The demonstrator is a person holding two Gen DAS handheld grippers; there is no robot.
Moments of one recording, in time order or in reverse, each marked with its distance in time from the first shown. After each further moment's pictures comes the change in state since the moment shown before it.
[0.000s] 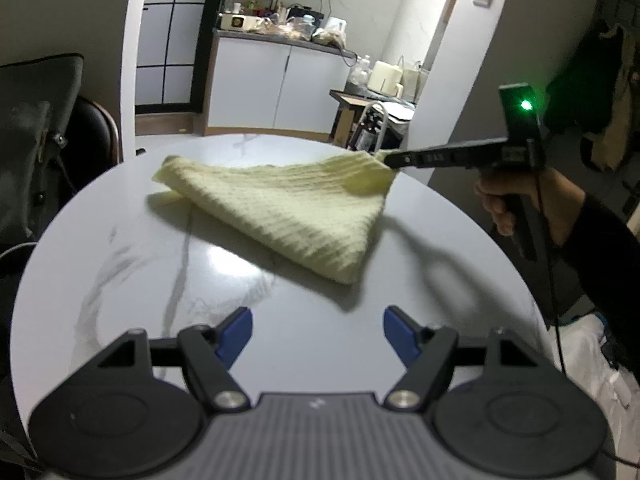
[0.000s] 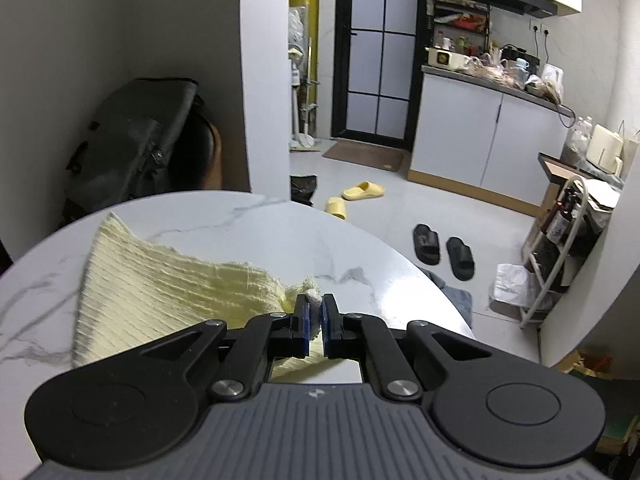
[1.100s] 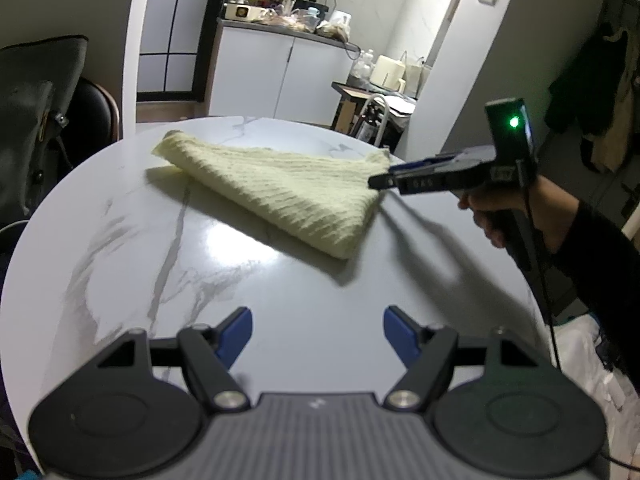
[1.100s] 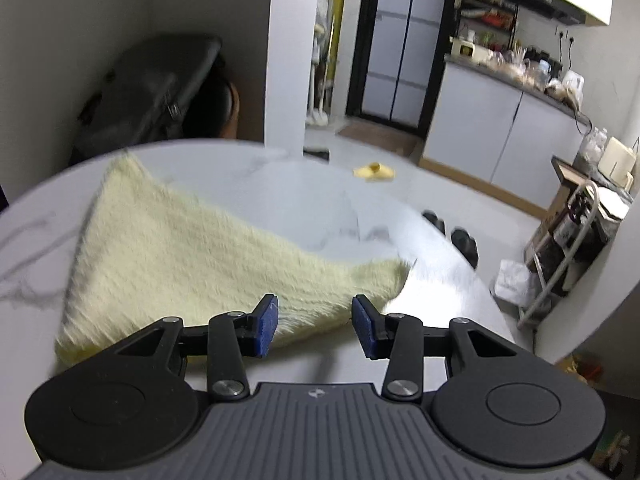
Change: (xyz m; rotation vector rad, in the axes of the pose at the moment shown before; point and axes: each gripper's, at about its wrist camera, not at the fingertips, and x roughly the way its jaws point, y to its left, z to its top) left arm -0.004 -0.001 -0.015 -0.021 0.007 -0.006; right arm 0.005 0.023 -0.021 -0.090 0.088 0.014
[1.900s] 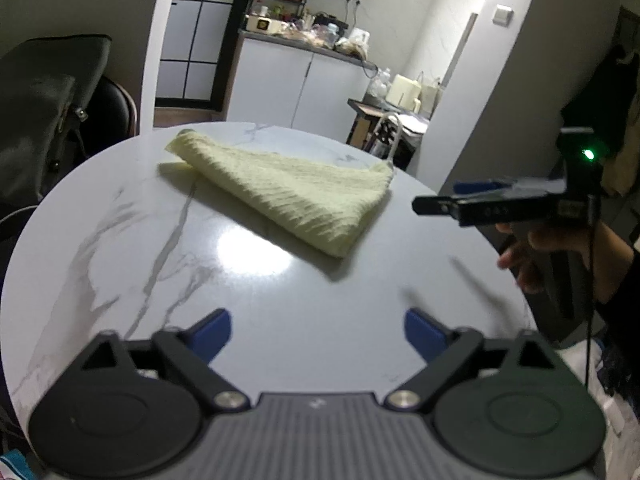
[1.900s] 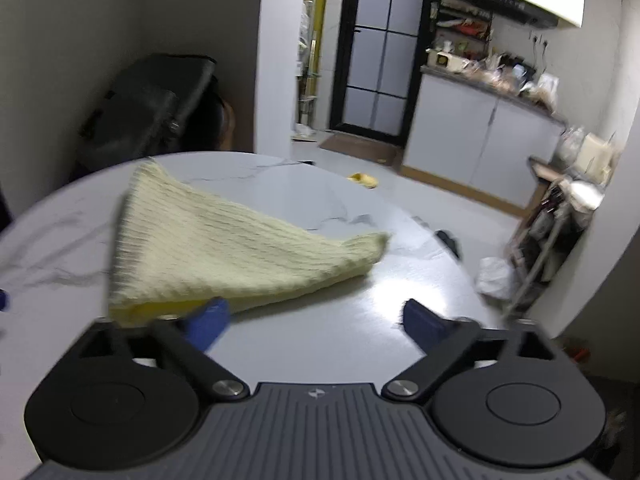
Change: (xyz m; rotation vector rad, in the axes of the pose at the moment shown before) left arm -0.014 -0.014 -0.018 -0.073 -0.070 0.037; right arm -0.070 0.011 -0.030 0.088 -0.081 0.021
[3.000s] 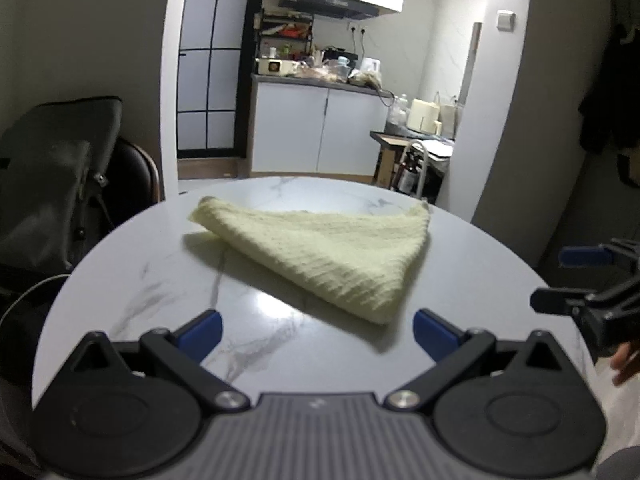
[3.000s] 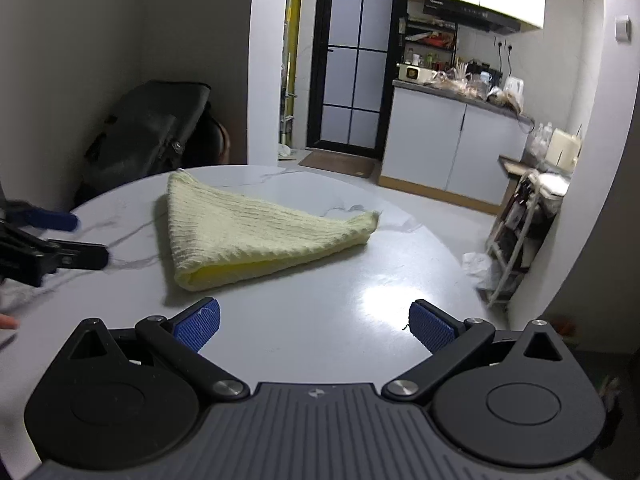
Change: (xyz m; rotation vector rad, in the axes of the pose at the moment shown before) left arm 0.022 0.000 0.028 0.135 -0.110 0.130; right arm -0.070 0.036 -0.046 0.058 -0.071 -0.061
